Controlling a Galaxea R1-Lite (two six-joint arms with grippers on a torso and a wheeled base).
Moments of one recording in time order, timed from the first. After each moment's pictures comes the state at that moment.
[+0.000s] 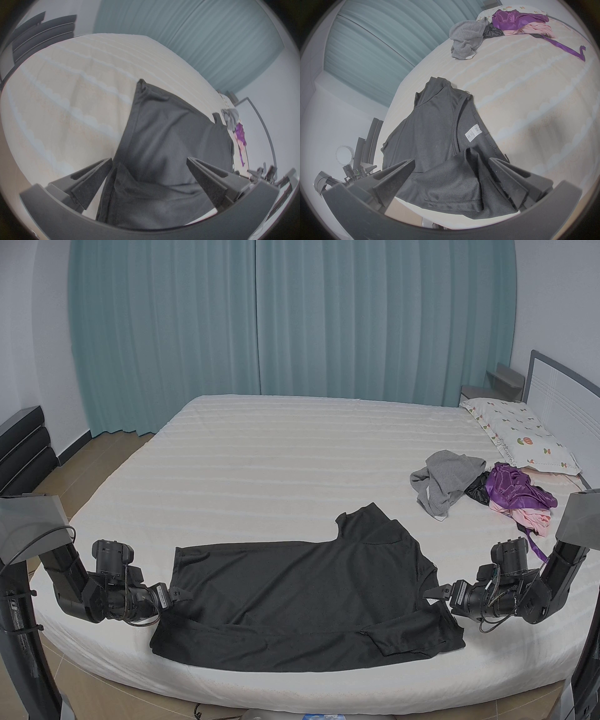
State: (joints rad) left arm 0.03 2.21 -0.60 -0.74 -0.29 -0.41; right arm 0.12 2.15 -0.48 -0.85 0.31 0.58
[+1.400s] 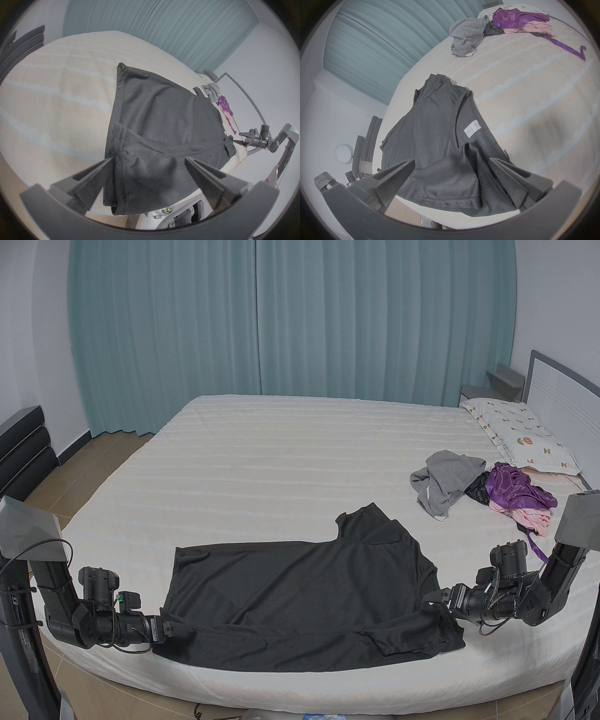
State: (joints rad) left arm 0.10 2.25 -0.37 -0.95 -0.50 -0.11; right arm 0.12 2.16 -0.47 -0.85 0.31 0.57
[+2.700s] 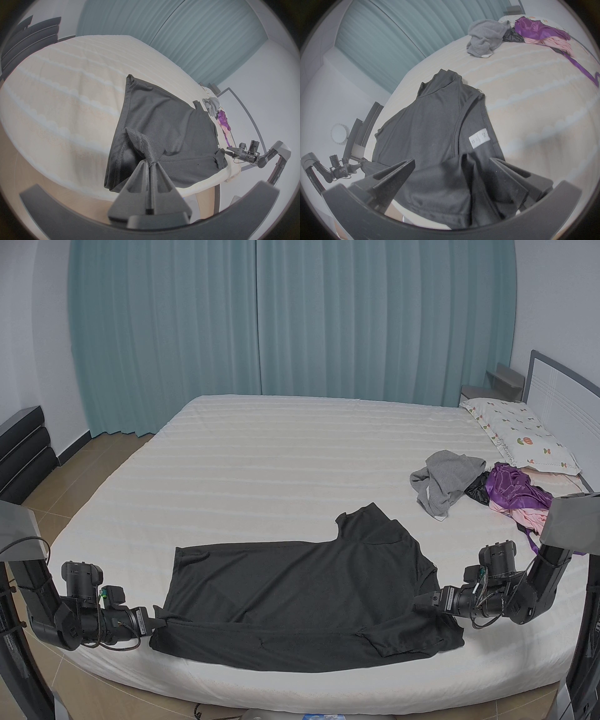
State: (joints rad) left arm 0.13 2.11 -0.28 -0.94 -0.50 -0.24; right arm 0.14 2.25 -0.55 -0.88 0.30 0.40
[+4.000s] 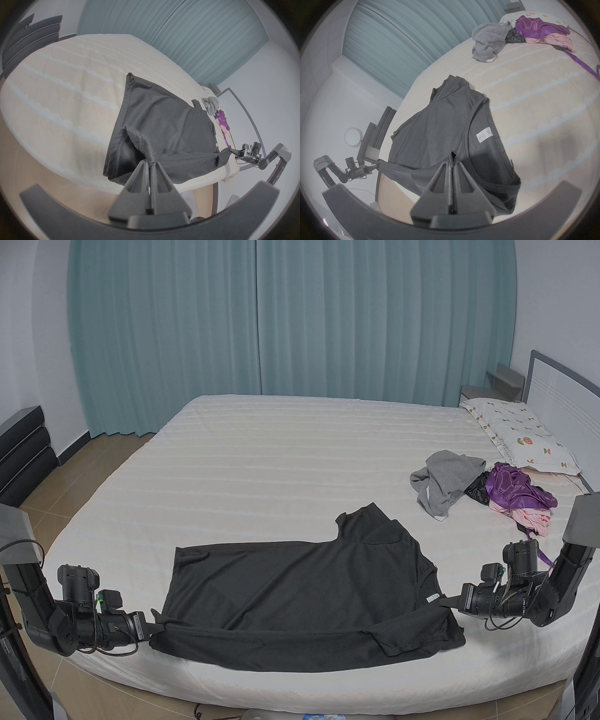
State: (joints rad) left arm 0.12 2.06 -0.23 -0.95 -0.50 -0.26; right arm 0.06 2.14 -0.42 -0.93 0.46 0.41
